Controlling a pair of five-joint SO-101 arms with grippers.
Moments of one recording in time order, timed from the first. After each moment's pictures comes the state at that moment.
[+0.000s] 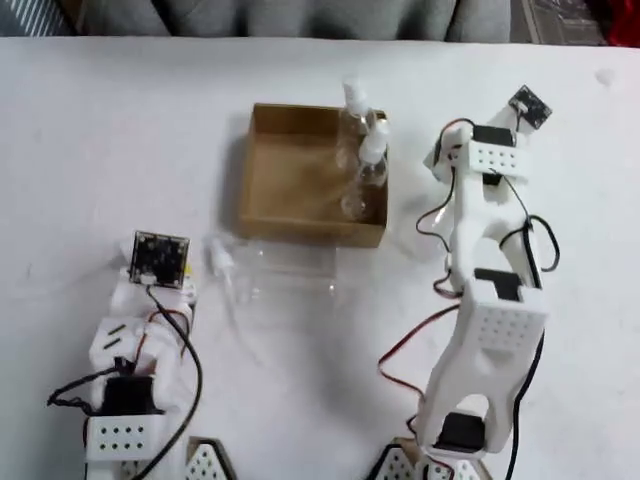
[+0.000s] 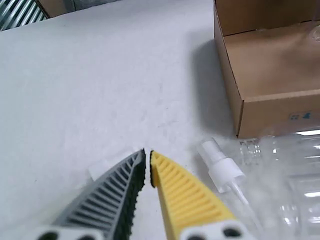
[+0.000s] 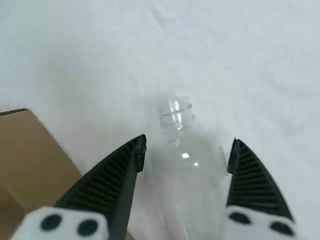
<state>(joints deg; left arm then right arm) -8.1 -92.1 97.6 33.2 -11.1 4.6 35.8 -21.5 63.5 -35.5</state>
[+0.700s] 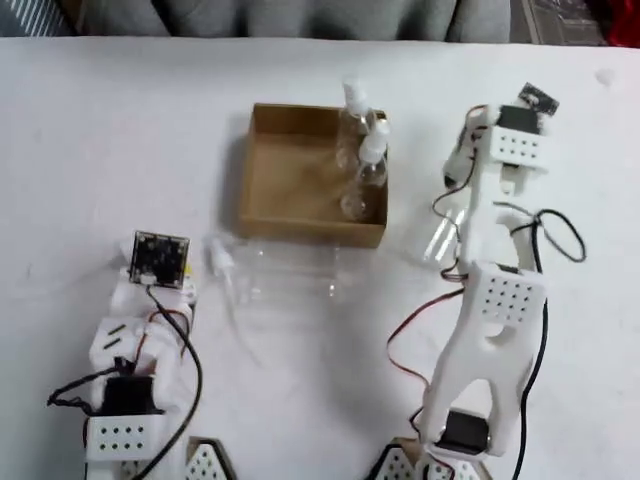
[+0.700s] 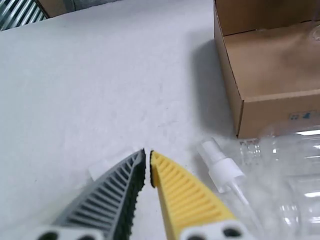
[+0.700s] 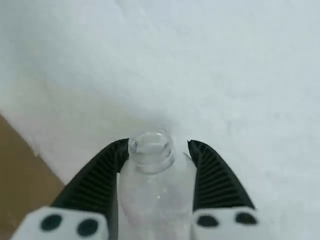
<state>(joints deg) -8.1 -92.1 97.6 33.2 -11.1 9.6 50.7 -55.1 92.9 -20.8</state>
